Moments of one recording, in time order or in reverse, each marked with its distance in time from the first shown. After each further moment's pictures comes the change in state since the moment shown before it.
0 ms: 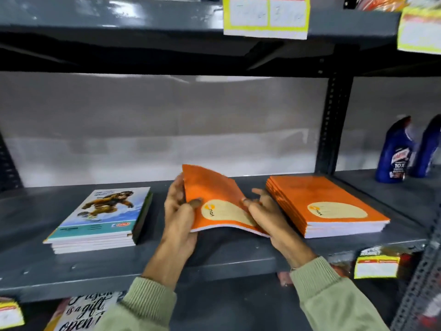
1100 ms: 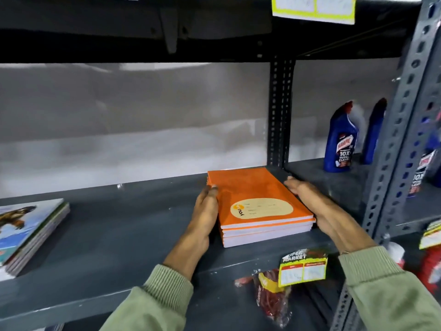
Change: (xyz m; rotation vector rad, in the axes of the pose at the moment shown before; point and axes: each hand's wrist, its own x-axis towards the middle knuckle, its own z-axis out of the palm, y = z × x) left_hand -0.018 -0.105 0.184 0.364 -0.238 -0.273; right_hand 0.067 0.083 -0.244 0.150 0.035 0.249
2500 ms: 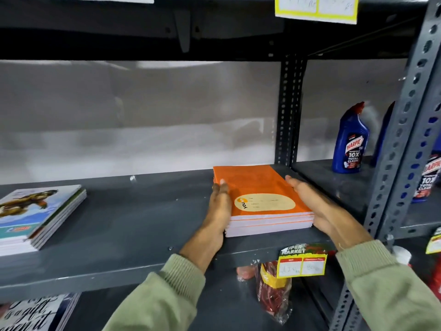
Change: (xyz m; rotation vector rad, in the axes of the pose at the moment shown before) left_hand -0.018 -0.003 0.018 -0.002 0.049 -0.069; right_hand 0.004 0.009 0.001 0.118 -0.208 0.012
